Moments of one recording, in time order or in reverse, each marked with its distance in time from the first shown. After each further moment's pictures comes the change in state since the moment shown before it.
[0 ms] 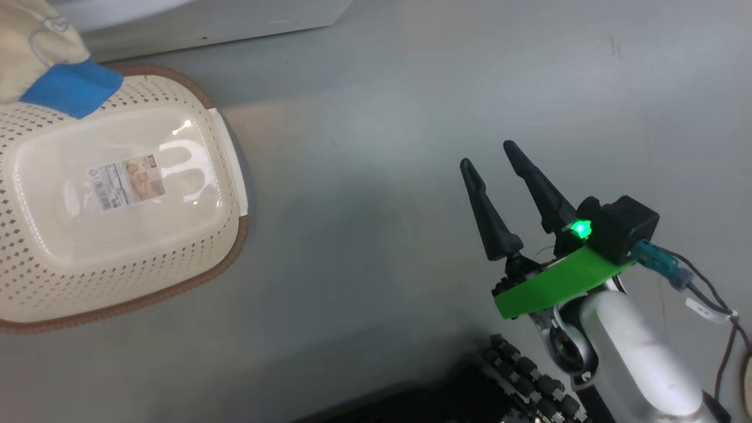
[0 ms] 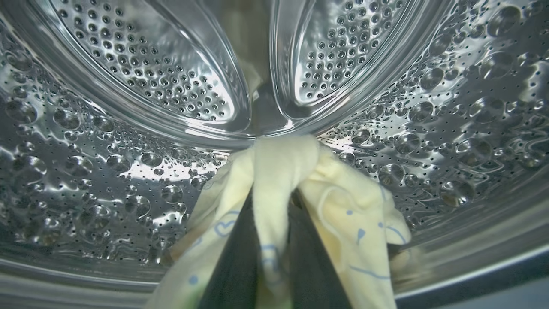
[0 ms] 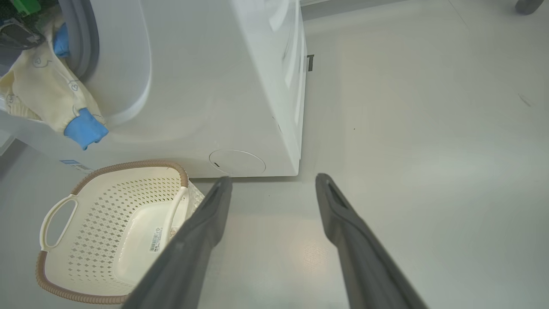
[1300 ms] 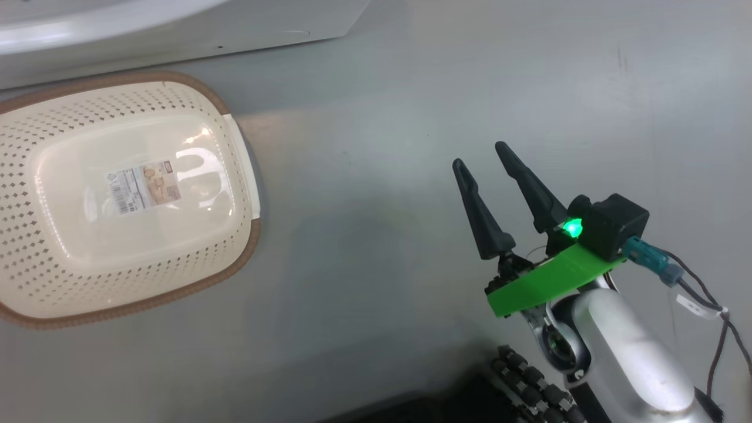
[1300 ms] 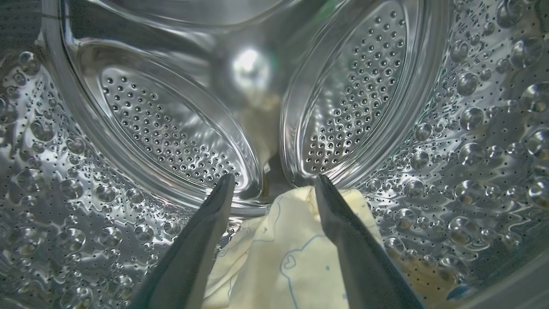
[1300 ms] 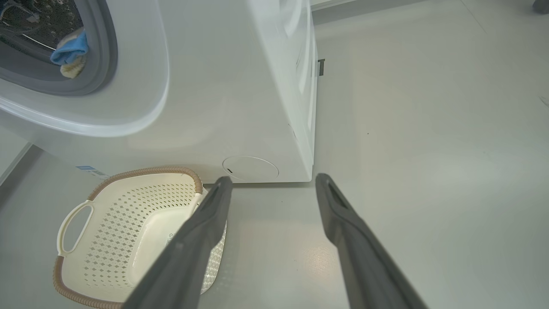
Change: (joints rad) left arm -0.074 -0.033 -0.010 0.067 0.036 0.017 -0.228; right arm -0.013 0.015 0.021 0.025 0.016 0.000 0.000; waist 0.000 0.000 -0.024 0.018
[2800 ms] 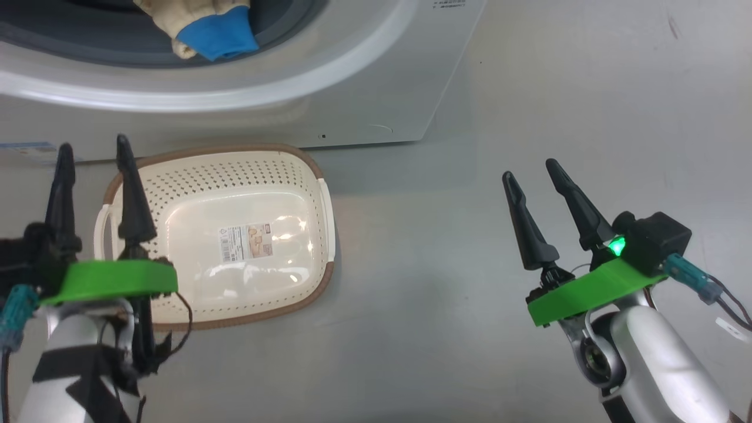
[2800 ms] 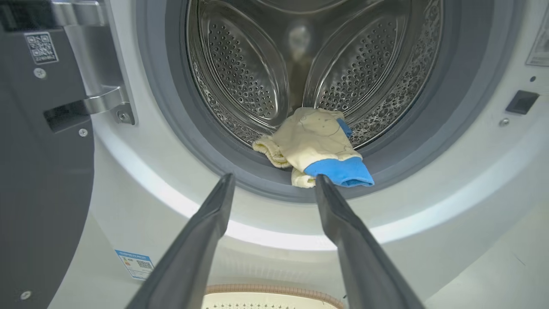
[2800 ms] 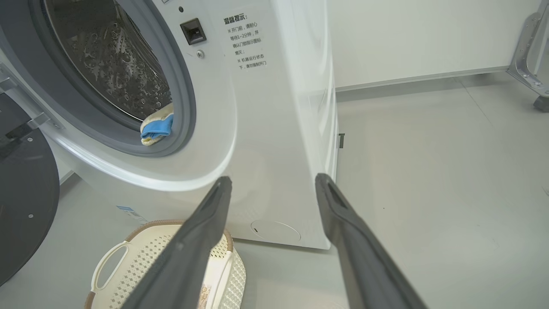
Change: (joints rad) left arm 1.136 -0.143 0.210 -0.779 -0.096 0.102 0.000; right arm 0.072 -0.046 -0.095 -0.001 -0.010 0.000 0.000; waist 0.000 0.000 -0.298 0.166
